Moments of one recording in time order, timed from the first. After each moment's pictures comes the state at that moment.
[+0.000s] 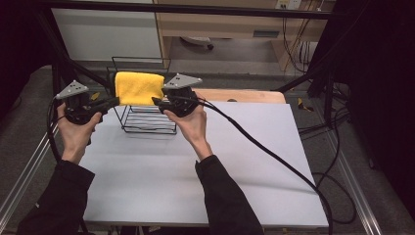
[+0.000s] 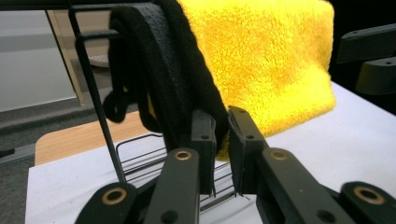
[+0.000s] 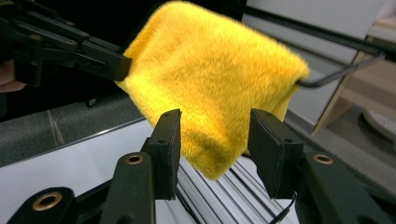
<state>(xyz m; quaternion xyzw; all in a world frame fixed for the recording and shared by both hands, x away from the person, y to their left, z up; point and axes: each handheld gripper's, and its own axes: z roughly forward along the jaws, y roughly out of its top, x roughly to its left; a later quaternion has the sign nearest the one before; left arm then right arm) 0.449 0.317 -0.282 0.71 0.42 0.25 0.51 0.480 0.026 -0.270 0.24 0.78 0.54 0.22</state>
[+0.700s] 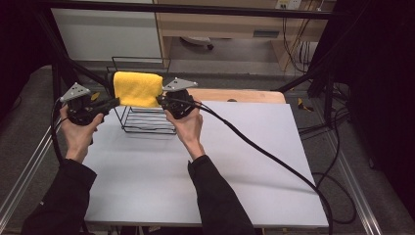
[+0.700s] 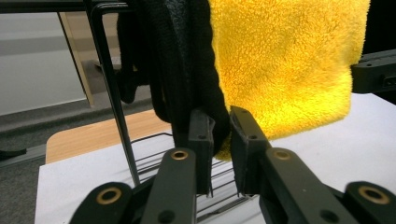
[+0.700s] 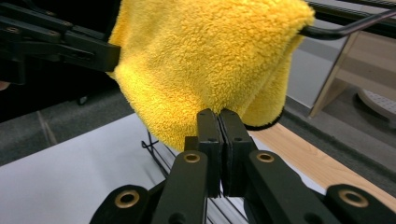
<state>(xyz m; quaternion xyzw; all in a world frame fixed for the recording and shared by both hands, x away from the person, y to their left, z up) 0.458 0.322 -0.298 0.70 0.42 0.26 0.51 0.489 0.035 -0.289 0.27 0.78 0.52 0.21</state>
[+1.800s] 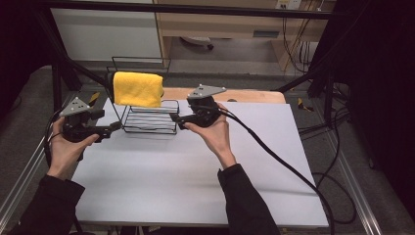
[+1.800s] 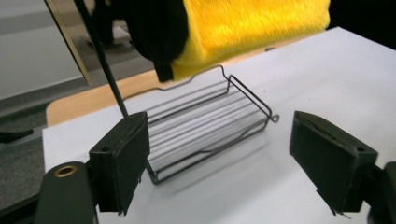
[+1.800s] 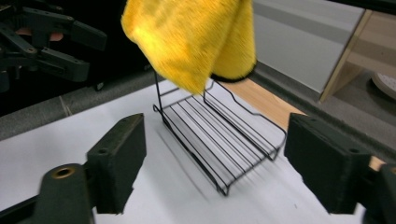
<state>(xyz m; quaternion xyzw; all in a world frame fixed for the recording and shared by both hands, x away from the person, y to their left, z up) 0.422 0.326 -0.313 0.76 0.41 0.24 0.45 0.459 -0.033 -0.282 0.27 0.79 0.51 0.18</state>
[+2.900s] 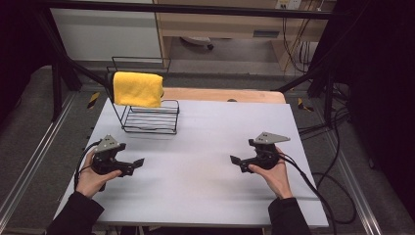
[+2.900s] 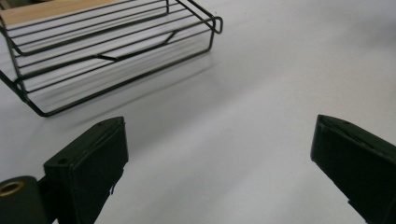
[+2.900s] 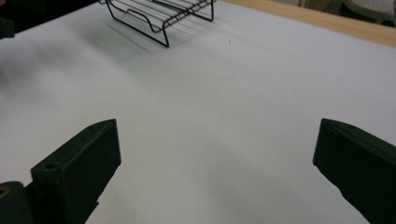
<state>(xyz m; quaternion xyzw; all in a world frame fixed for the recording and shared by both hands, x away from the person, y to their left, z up) 0.387 0.284 -0.410 0.80 0.39 0.17 0.43 0.401 -0.201 -0.400 0.37 0.79 0.47 0.15</state>
